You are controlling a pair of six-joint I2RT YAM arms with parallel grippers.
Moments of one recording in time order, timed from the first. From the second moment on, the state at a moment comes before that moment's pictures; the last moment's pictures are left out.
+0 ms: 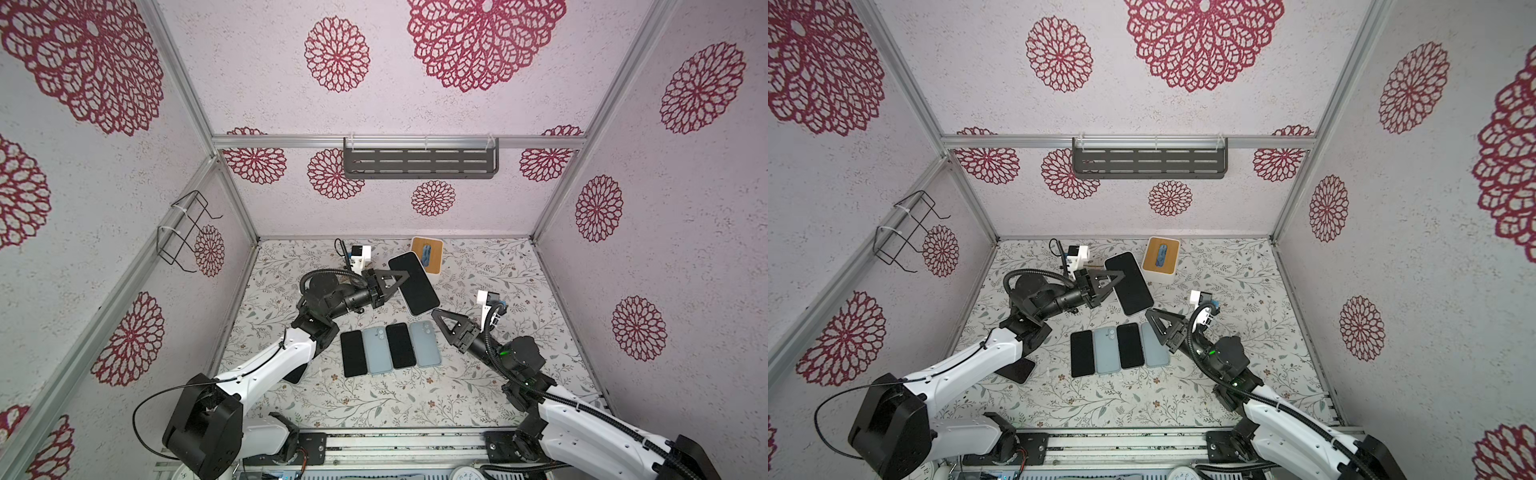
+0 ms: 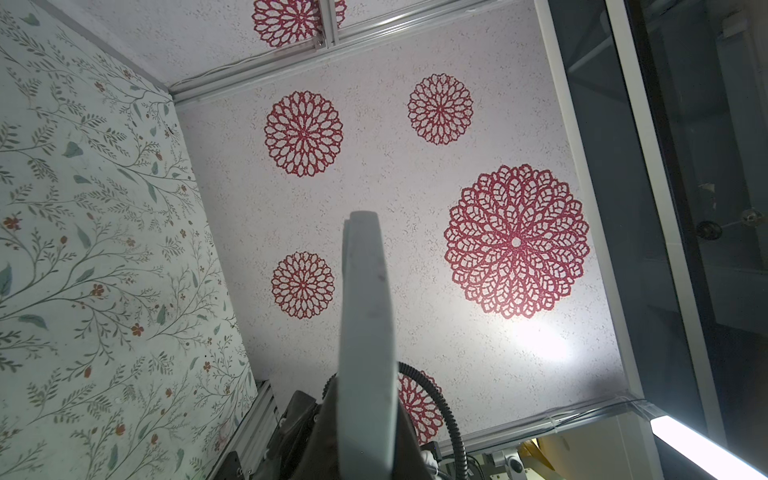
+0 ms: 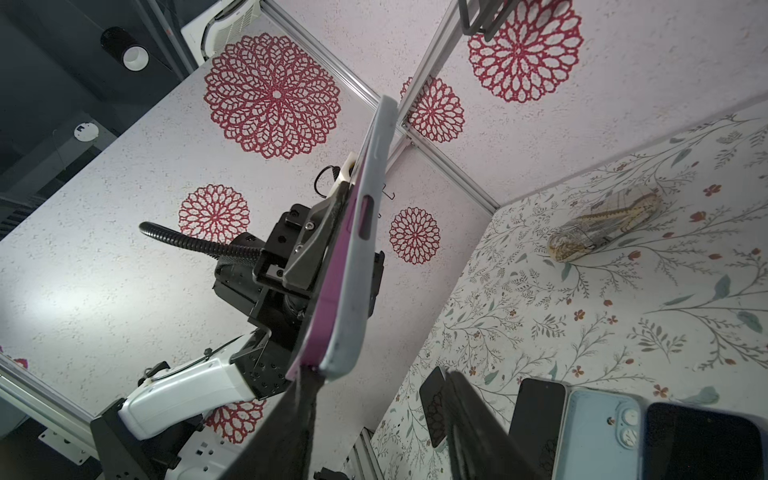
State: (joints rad) left arm -0.55 1.31 0.84 0.64 0.60 -1.40; right arm 0.73 0.83 0.34 0.74 -0.21 1.00
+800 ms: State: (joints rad) left arm -0.57 1.31 0.84 0.66 0.53 -1.39; right arm 0.68 0.92 0.34 0.88 -0.26 1.06
